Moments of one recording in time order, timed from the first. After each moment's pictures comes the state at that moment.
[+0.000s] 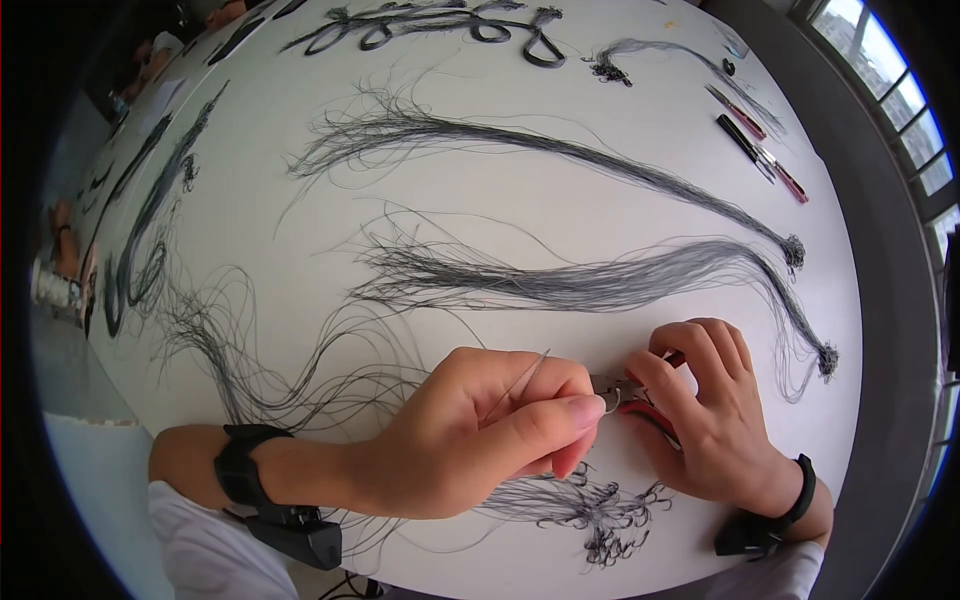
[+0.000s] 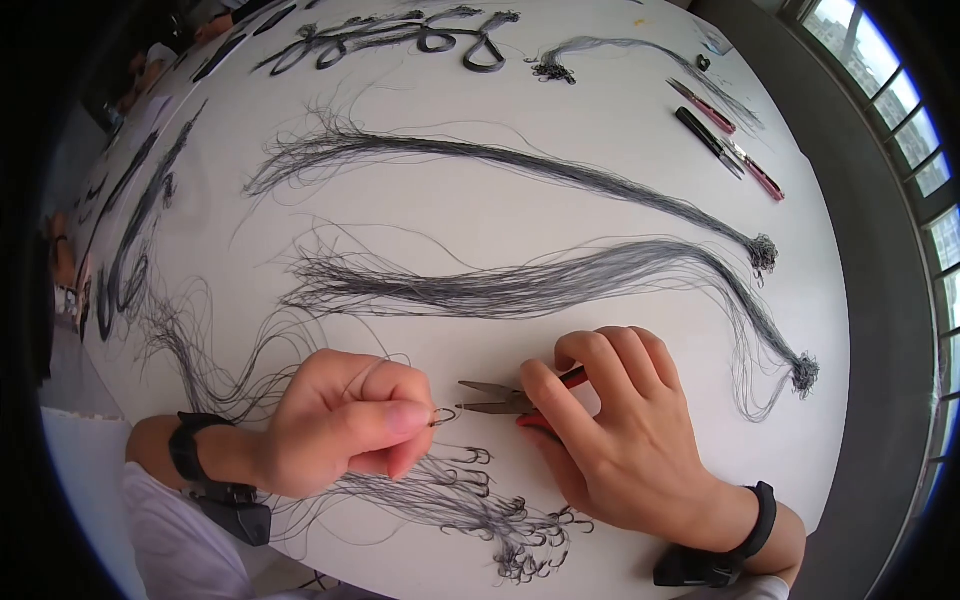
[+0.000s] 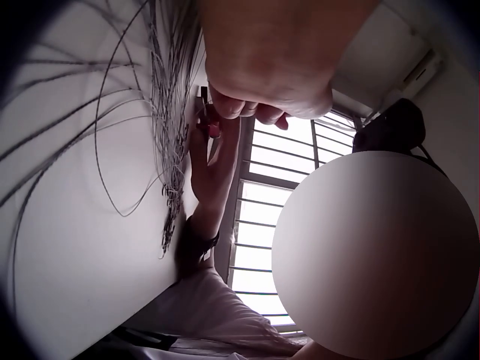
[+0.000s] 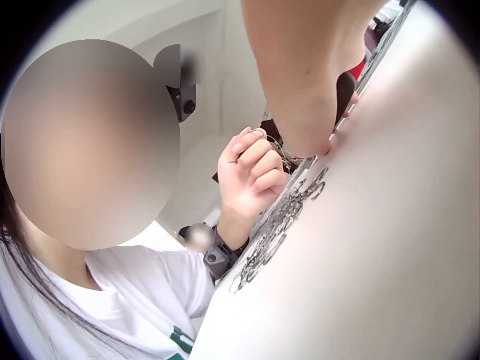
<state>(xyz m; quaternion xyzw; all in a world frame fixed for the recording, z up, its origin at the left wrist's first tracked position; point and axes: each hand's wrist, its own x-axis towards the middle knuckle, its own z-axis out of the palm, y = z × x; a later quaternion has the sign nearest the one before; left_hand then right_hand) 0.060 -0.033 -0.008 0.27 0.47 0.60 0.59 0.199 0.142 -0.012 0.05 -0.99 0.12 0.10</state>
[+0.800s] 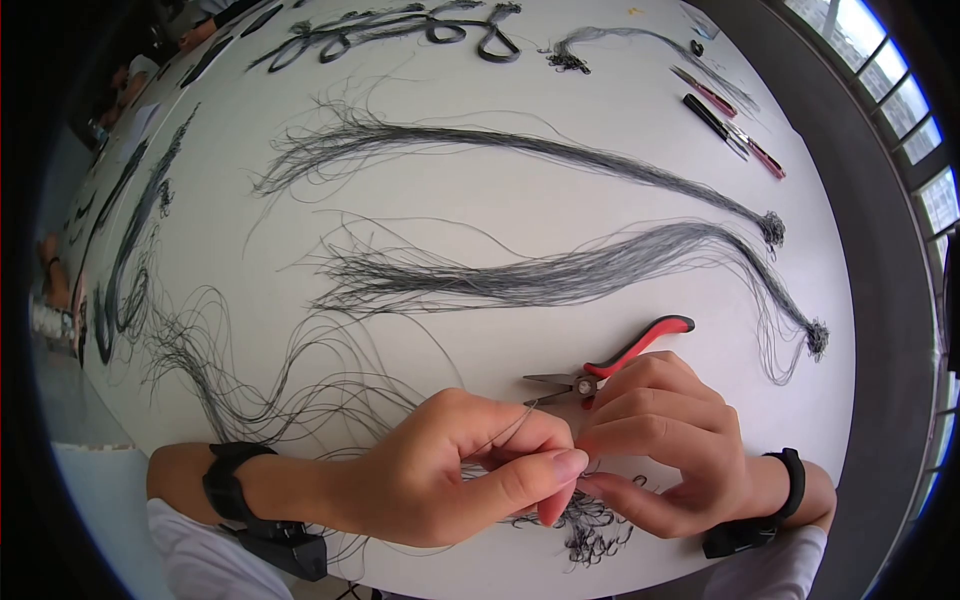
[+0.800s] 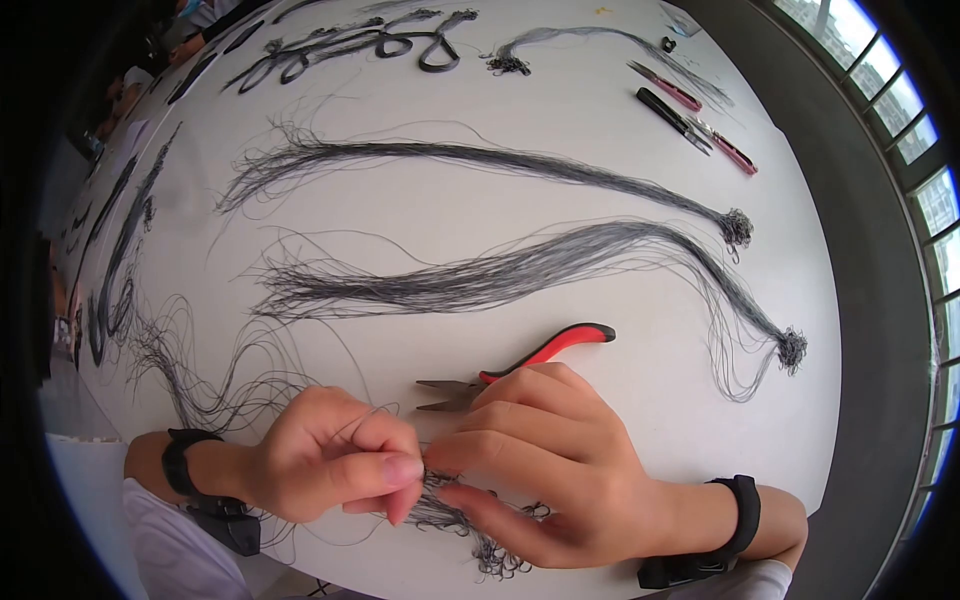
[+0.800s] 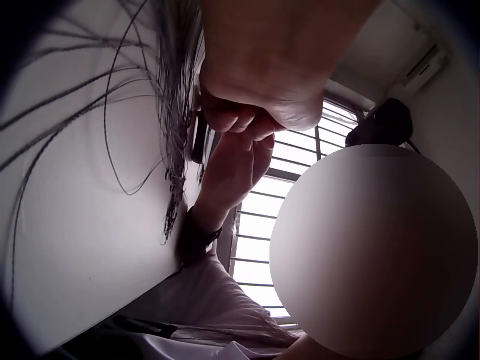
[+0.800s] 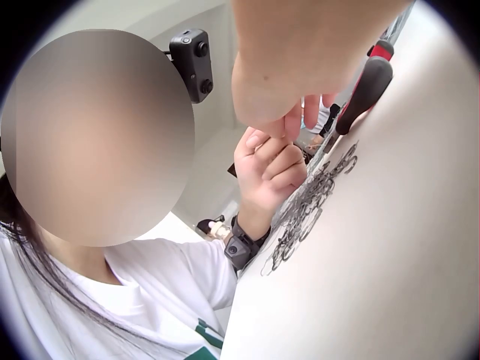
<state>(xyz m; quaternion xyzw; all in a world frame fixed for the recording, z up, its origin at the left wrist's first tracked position) 0.071 -0.031 -0.012 0.34 0.46 0.55 0.61 0.201 0.131 -0.008 0.11 -0.88 0.44 0.17</state>
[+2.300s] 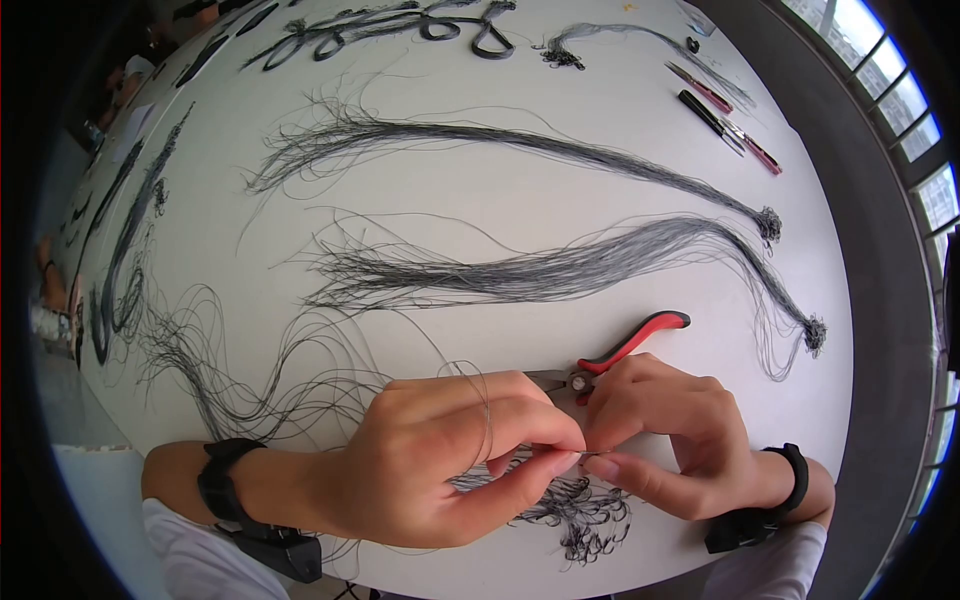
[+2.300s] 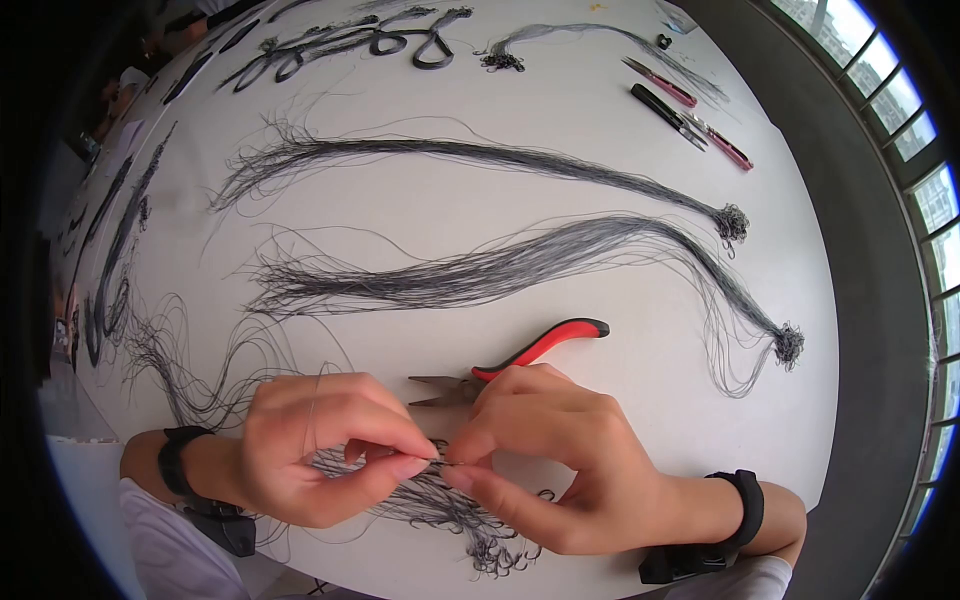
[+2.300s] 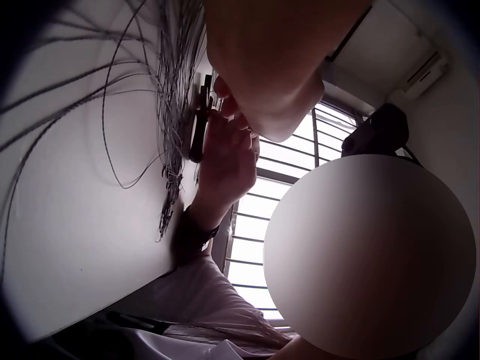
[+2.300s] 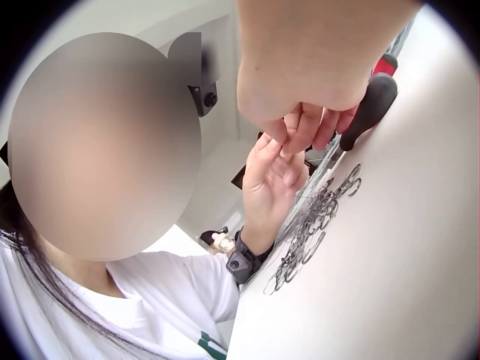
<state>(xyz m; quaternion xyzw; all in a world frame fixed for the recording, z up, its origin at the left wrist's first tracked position) 0.071 -0.027 -0.016 0.58 0.59 0.52 0.22 0.205 0.142 -0.012 0.07 -0.81 0.58 0.07</state>
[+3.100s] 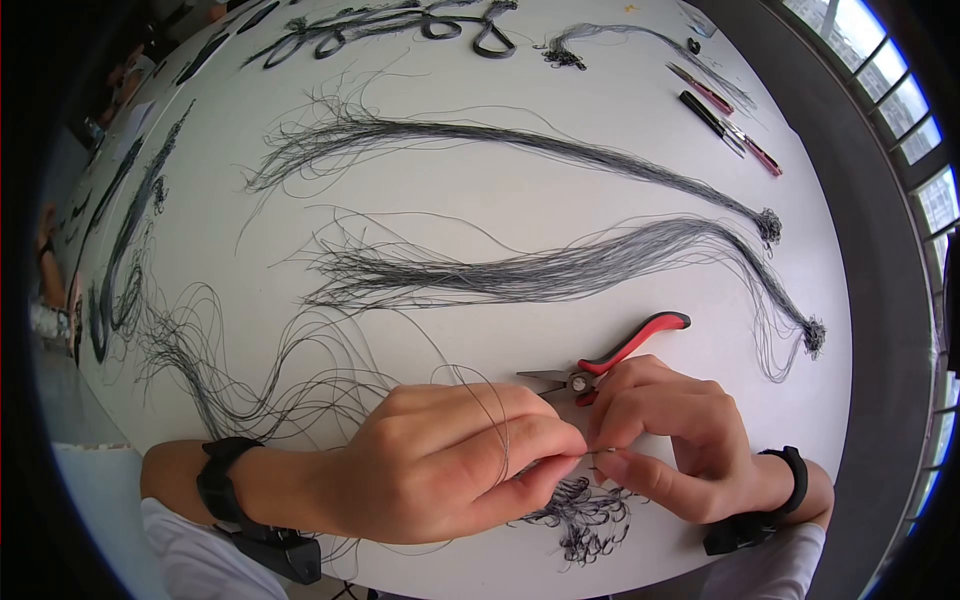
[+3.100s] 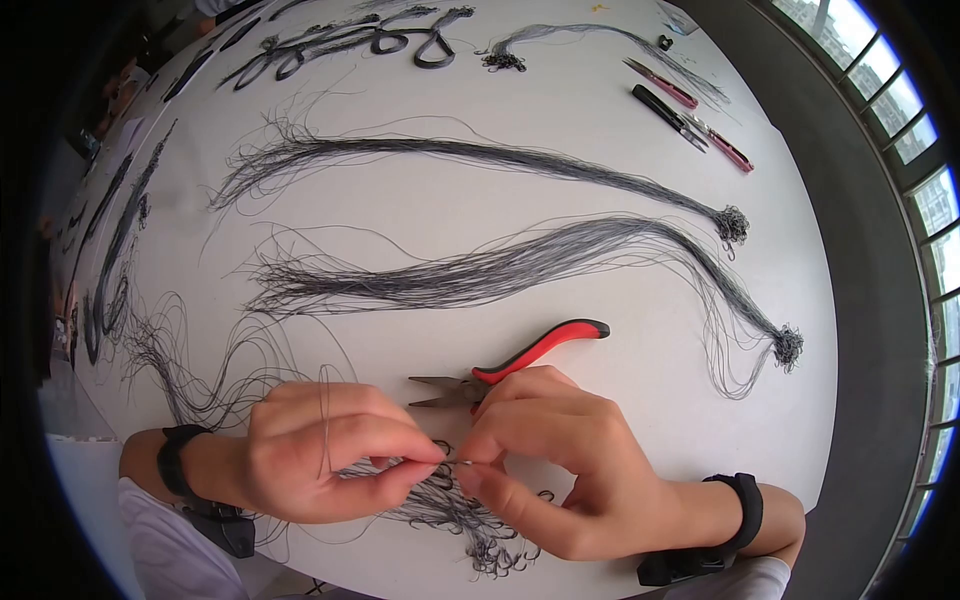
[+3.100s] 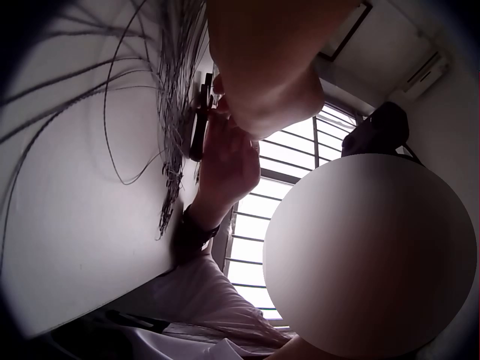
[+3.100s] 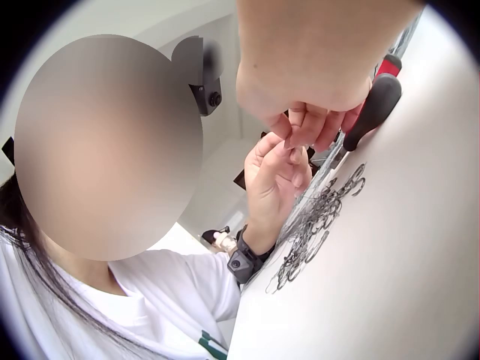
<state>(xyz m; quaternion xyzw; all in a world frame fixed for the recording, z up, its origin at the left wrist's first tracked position) 0.075 -0.026 -0.026 0.62 0.59 0.51 0.10 0.209 0.143 -0.009 0.04 -0.81 0.58 0.04</state>
